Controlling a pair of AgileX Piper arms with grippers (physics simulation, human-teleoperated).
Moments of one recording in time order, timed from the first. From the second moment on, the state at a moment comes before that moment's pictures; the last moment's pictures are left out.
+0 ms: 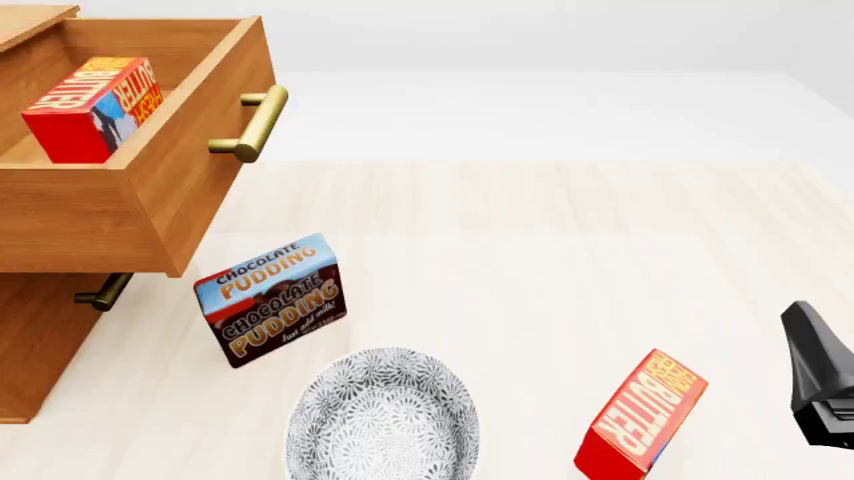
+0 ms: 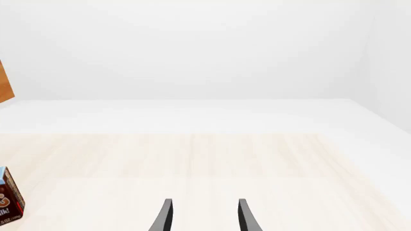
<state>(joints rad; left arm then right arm) -0.68 1.63 -2.21 1.22 0.05 0.00 0.00 -0.01 0.01 0.00</state>
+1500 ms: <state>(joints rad) -0.68 1.59 -1.49 0.53 -0.24 0.00 0.00 -0.02 0.03 0.00</state>
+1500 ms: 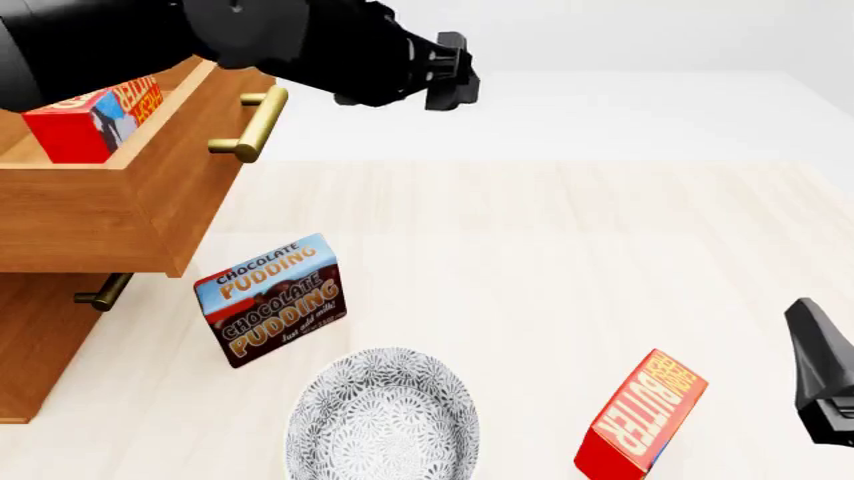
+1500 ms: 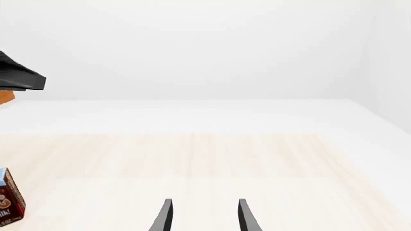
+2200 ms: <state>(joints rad) -0.59 1.62 -1.34 0.41 -0.28 0.00 0.00 -0.03 0.03 0.00</state>
